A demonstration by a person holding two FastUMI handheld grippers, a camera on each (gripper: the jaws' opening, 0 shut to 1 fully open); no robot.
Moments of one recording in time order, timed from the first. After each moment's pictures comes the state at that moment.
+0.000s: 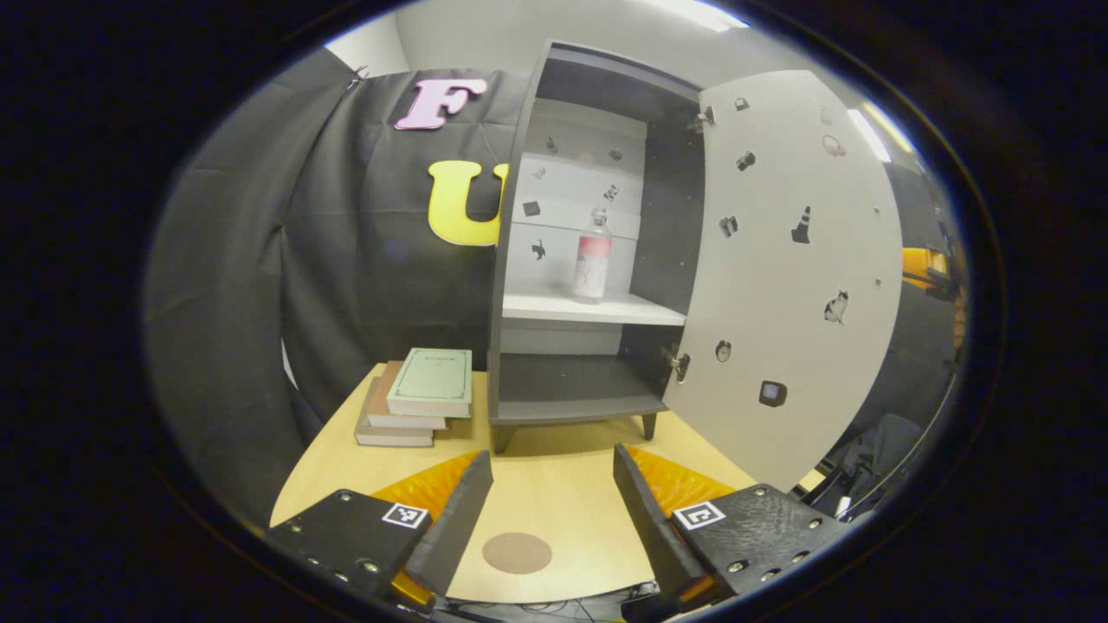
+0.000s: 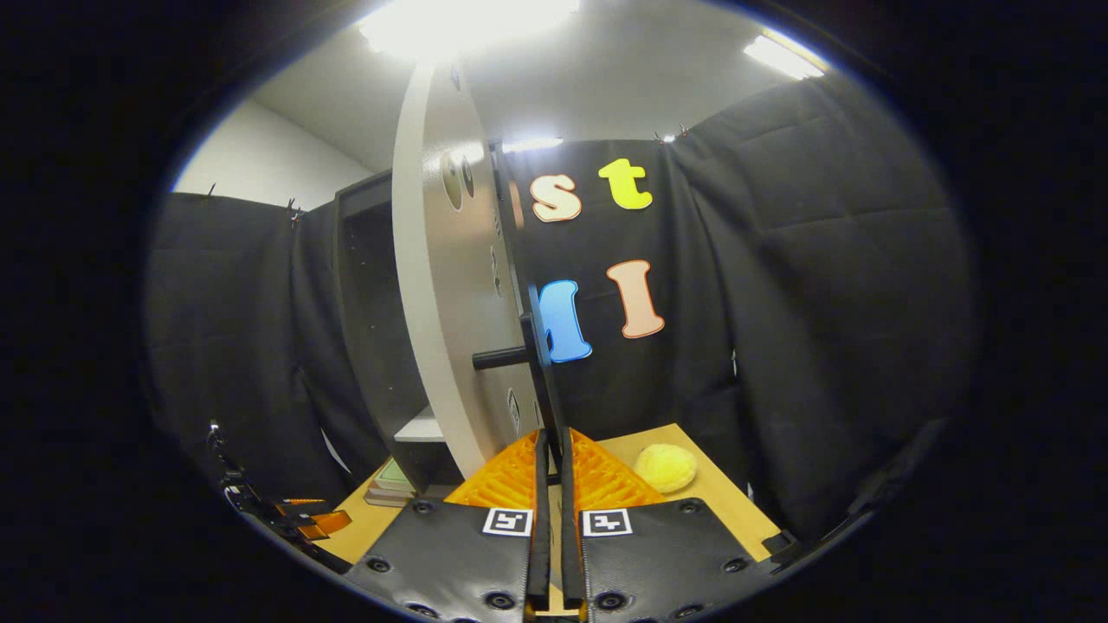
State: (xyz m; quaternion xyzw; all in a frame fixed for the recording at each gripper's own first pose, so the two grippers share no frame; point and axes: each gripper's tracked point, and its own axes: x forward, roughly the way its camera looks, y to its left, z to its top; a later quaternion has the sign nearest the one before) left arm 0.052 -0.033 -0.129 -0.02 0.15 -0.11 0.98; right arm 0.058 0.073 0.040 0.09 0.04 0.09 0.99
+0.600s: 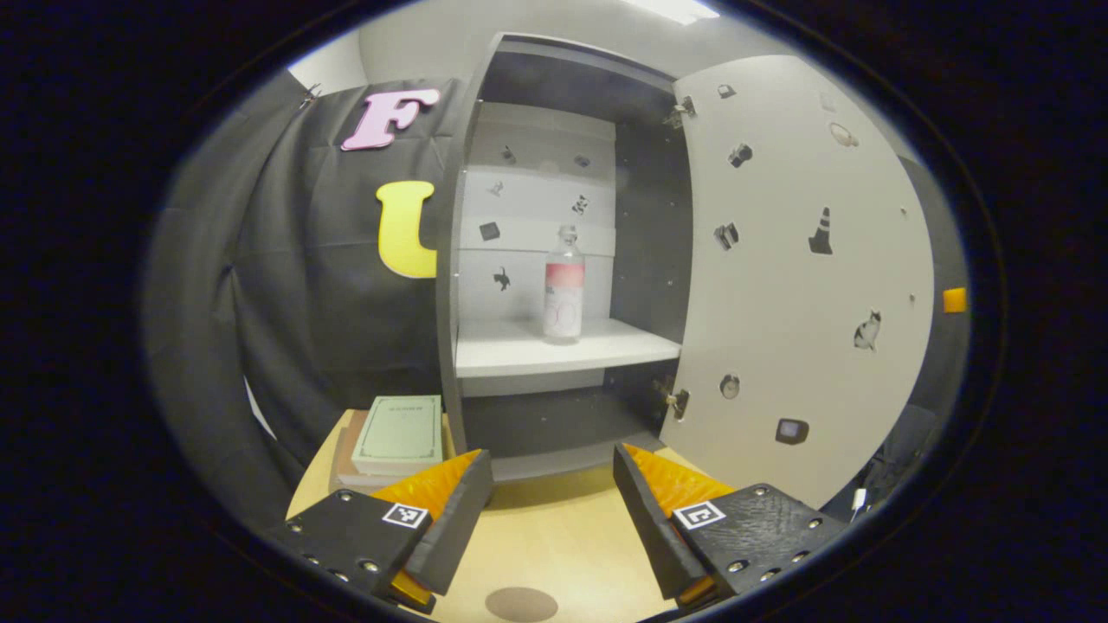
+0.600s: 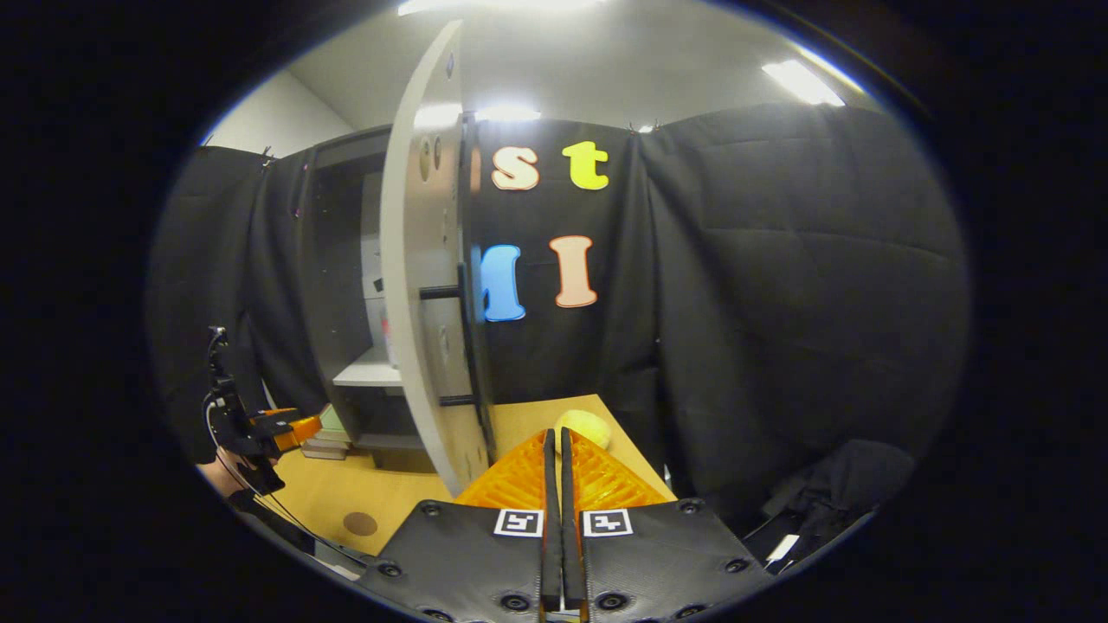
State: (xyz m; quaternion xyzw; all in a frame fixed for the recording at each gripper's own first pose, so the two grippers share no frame) left arm 0.175 -0.082 -0.092 0.01 0.11 -0.15 0.98; right arm 0.002 -0.007 0.017 0.00 0.11 -0.04 0.99
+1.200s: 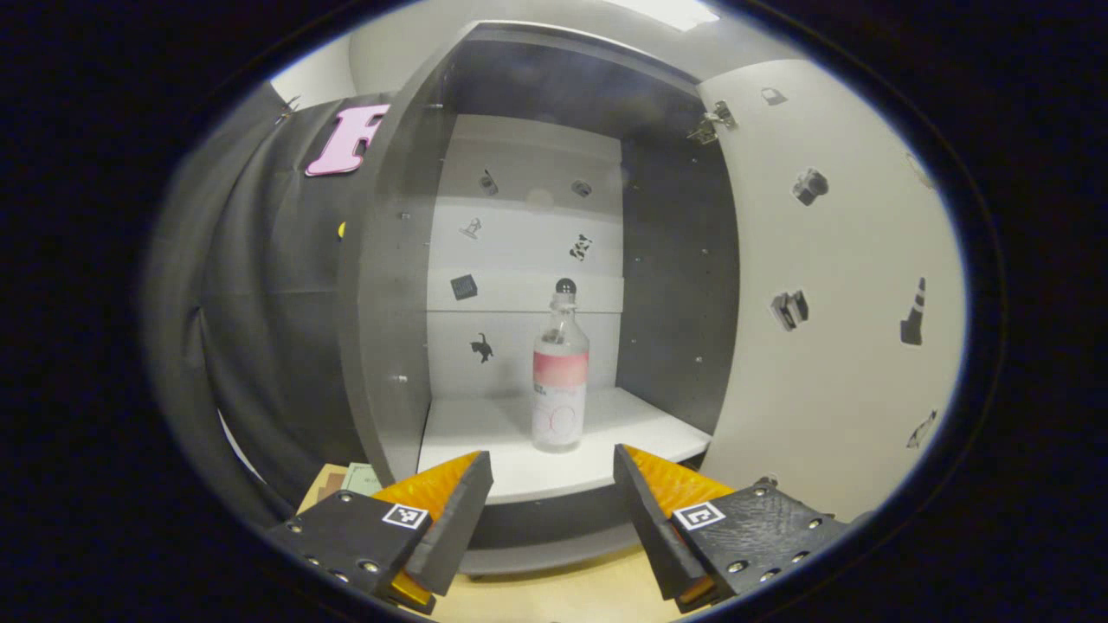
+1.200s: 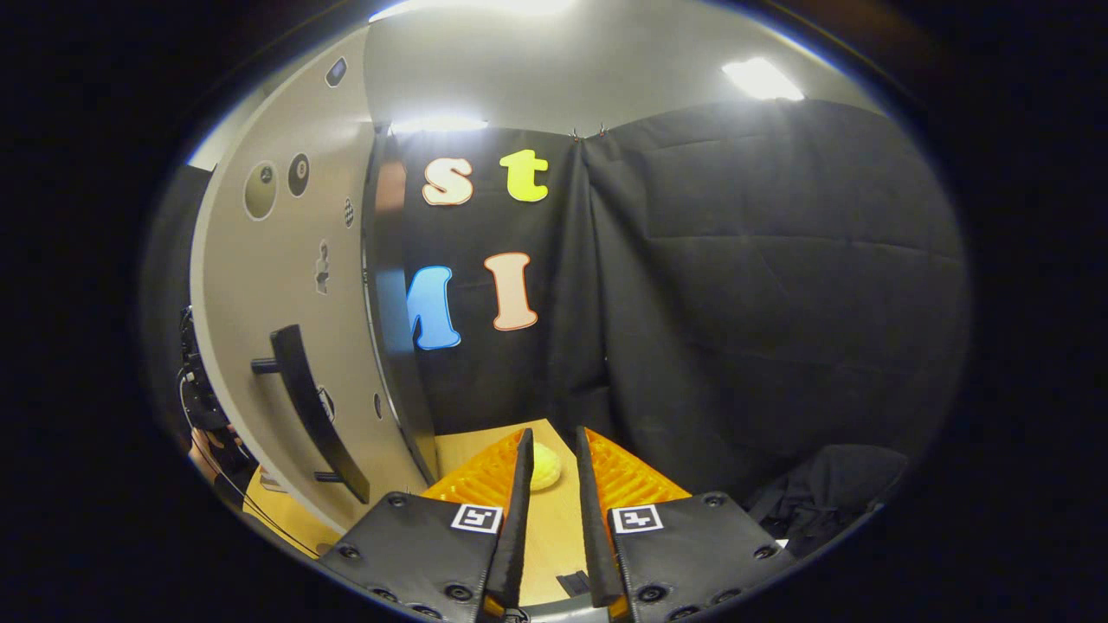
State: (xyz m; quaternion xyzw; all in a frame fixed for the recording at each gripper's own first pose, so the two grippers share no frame) left arm 0.322 -0.131 -0.011 0.01 0.06 -0.16 0.99; right arm 0.087 -0.069 0.049 0.03 0.08 -0.10 0.99
